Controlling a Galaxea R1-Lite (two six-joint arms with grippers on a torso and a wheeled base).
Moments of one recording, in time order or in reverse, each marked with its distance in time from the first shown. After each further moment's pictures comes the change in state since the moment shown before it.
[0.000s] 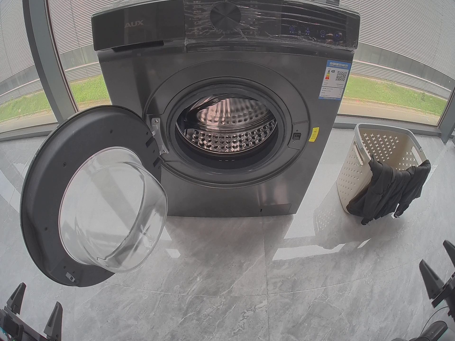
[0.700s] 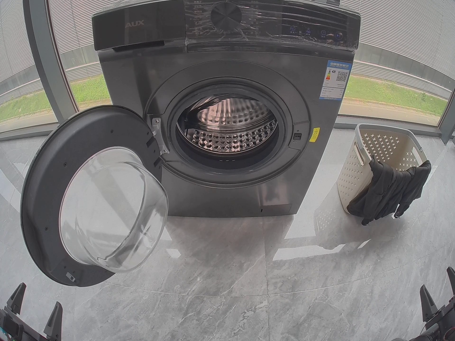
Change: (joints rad) left arm 0.000 0.000 0.000 0.000 0.000 -0.005; right arm -0.114 -0.413 0.000 0.413 -0.042 -0.039
